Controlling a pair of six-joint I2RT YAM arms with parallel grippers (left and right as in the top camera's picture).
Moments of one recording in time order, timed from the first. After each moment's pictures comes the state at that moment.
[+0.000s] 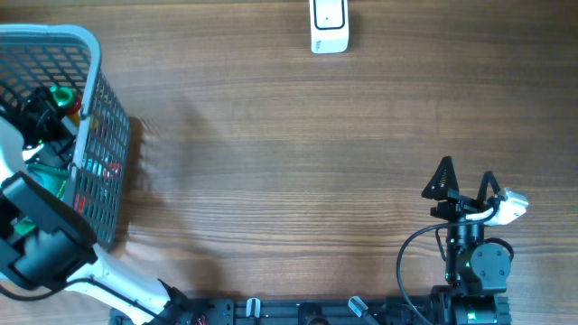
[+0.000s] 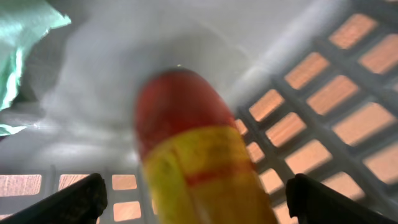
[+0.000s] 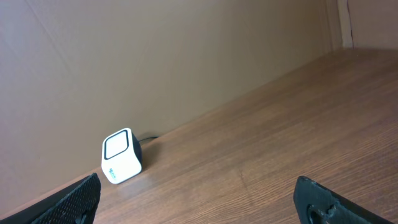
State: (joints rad) left arm 0.68 1.98 1.53 -0.76 0.46 -1.56; right arm 0.01 0.02 0.01 0.02 0.18 0.42
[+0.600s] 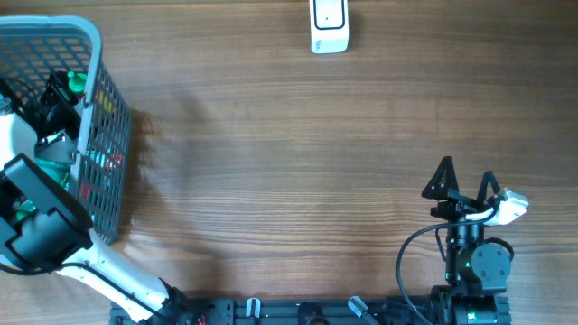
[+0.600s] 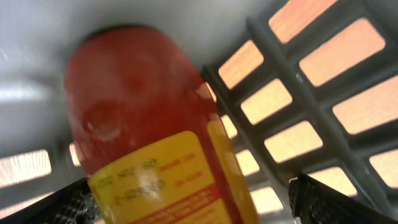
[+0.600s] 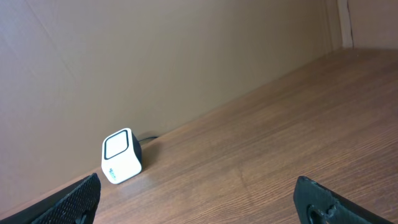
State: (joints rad) left arm 0.66 2.09 1.52 -0.55 0.86 -1.55; right arm 0.01 0.02 0.01 0.02 0.18 0.42
